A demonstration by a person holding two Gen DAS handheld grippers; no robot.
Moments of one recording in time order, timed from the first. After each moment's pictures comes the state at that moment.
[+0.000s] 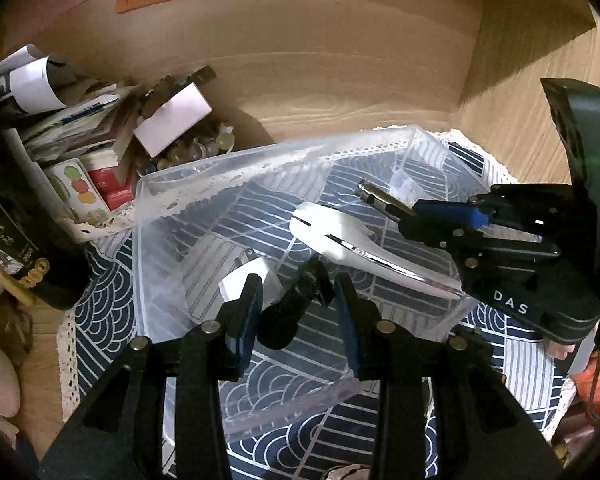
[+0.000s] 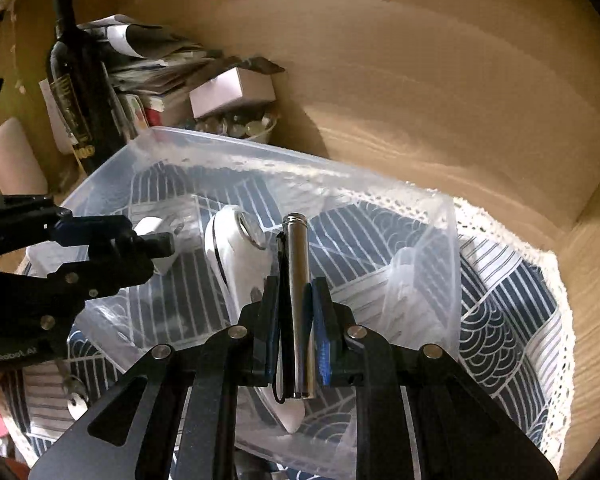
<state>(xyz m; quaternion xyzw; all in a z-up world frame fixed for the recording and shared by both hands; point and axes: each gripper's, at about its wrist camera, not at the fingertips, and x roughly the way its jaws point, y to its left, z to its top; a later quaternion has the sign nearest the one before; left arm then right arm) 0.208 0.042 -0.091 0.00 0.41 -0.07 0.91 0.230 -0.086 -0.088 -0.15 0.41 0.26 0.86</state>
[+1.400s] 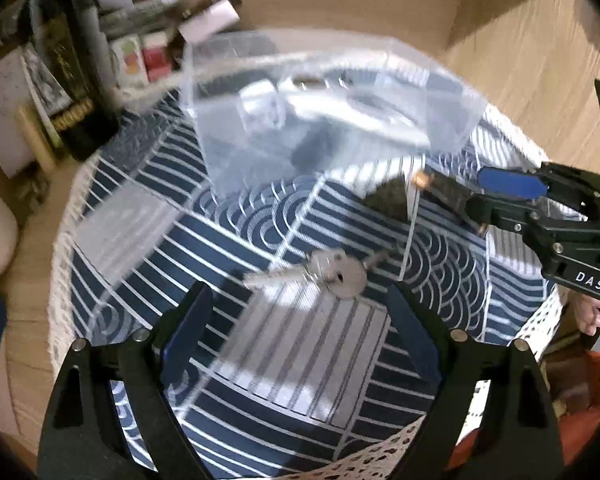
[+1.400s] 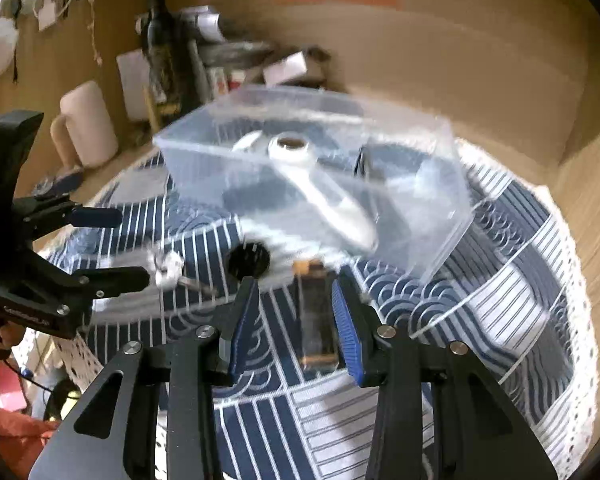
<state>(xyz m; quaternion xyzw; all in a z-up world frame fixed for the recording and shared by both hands) 0.087 0.039 -0.133 -0.02 0.47 -0.05 0.88 0.109 -0.122 -0.095 -0.13 0.41 0.29 0.85</state>
